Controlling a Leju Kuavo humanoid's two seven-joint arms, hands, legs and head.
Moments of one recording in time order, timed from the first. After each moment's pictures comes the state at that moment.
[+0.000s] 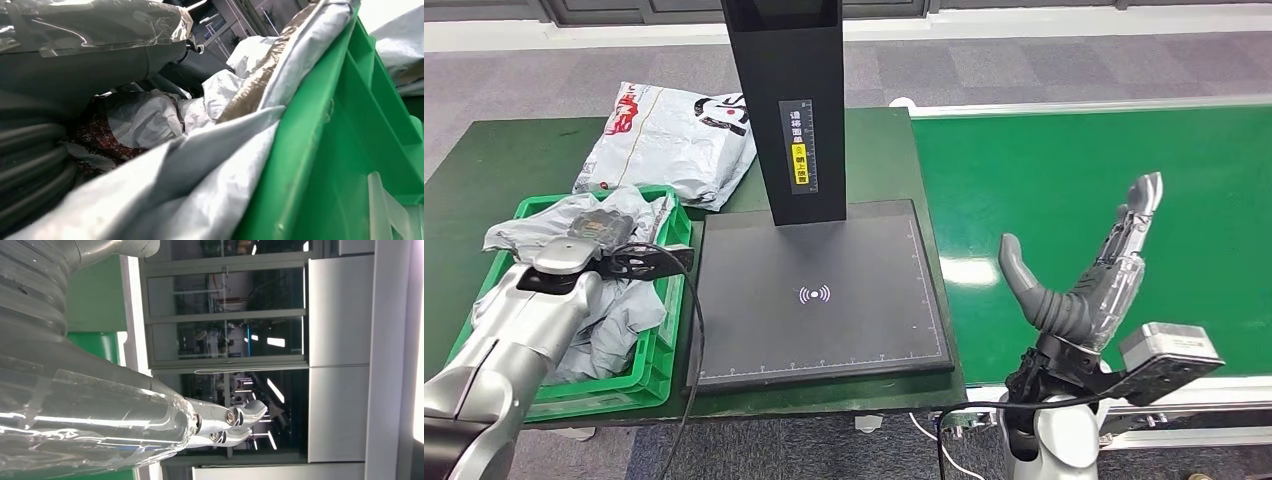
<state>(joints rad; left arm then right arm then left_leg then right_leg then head) -0.91 0.12 -0.38 -0.41 -1.46 -0.18 -0.02 -0.01 0.26 0.03 -1.88 0.19 -0.39 -0.44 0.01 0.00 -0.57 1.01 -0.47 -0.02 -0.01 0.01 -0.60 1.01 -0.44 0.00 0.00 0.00</state>
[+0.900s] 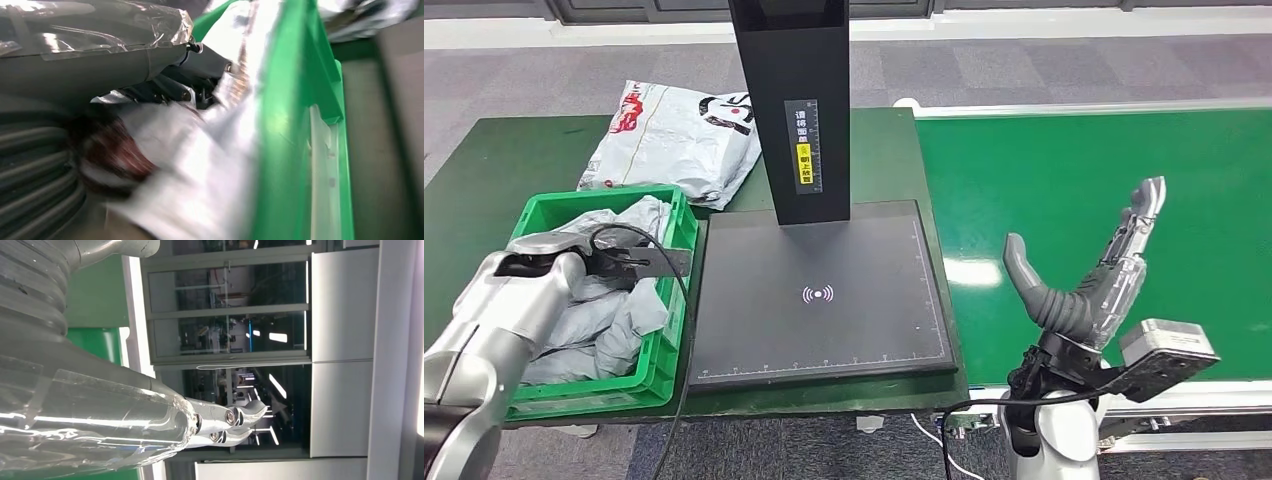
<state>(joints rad) -0.98 0.14 -0.38 -0.37 -1.28 -0.46 -0.30 -0.01 0.22 0.04 -1.85 0.15 -0.44 -0.46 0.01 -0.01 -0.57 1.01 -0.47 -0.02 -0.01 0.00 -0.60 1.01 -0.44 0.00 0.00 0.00</state>
